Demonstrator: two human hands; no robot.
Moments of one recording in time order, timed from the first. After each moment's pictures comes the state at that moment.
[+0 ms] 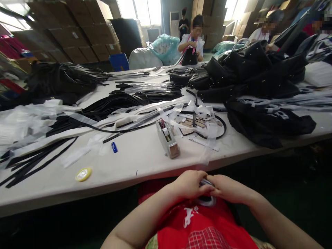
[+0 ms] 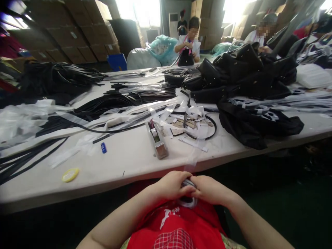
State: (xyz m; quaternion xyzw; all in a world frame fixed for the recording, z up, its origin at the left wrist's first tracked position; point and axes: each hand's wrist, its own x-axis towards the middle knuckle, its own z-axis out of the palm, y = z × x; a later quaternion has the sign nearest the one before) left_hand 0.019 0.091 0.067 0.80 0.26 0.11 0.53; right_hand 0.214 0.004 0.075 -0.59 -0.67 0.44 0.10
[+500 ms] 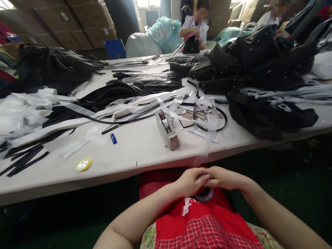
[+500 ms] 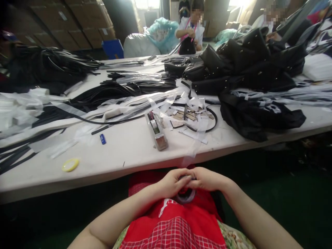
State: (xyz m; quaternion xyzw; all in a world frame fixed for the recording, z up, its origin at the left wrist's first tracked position) left_hand 0.013 0.055 0.055 0.71 0.23 0.15 0.65; right_hand 0.206 0.009 0.066 -0.48 -0.61 0.62 0.13
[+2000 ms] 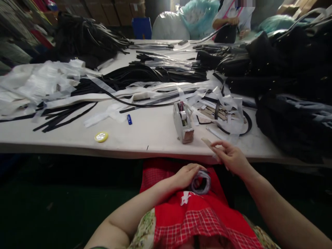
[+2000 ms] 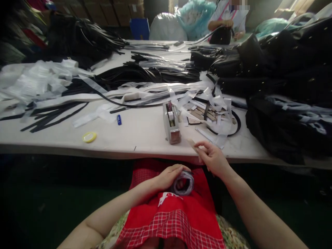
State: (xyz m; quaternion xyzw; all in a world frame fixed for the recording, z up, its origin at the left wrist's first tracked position) left_hand -0.018 0.053 0.028 0.56 0.35 0.20 0.72; right_hand 0.196 0.066 0.094 -0.64 -0.50 0.48 0.33
